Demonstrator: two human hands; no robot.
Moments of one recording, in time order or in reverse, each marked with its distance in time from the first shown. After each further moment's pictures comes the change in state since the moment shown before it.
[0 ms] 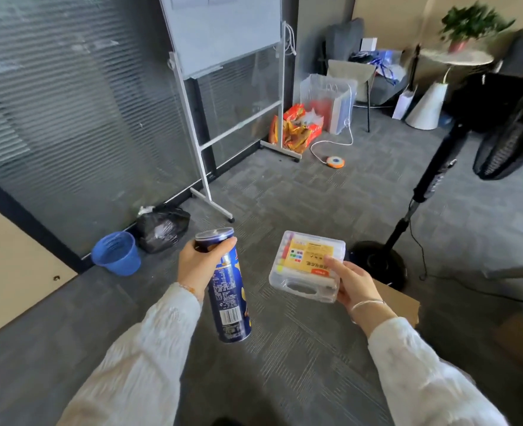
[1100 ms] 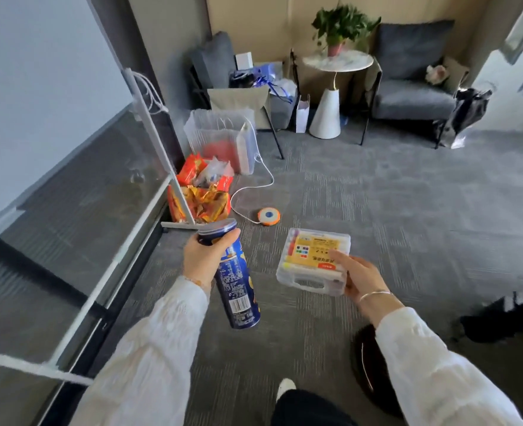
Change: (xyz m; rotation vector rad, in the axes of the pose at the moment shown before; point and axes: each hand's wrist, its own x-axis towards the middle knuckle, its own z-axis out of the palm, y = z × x) left_hand 0.732 0.263 0.498 0.089 -0.520 0.051; right_hand 0.663 -0.403 0.073 0.279 0.454 -0.093
